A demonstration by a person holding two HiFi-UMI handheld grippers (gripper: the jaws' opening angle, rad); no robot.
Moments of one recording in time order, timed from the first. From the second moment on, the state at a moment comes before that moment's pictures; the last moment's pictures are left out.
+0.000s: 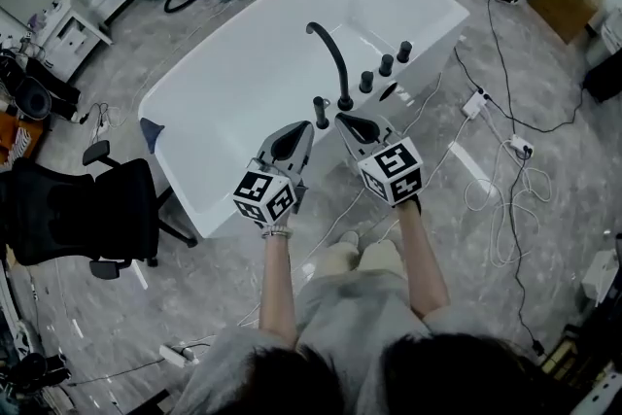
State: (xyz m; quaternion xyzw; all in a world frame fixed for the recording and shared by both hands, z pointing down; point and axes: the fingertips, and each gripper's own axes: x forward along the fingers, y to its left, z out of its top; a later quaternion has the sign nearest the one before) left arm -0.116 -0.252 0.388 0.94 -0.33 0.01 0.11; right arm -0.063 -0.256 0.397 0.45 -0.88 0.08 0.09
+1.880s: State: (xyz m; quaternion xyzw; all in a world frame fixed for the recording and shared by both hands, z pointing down) left arm -0.124 -0.338 0.637 0.87 -0.43 0.03 0.23; right arm -0.100 -0.391 0.673 0.30 -0.92 0.16 0.16
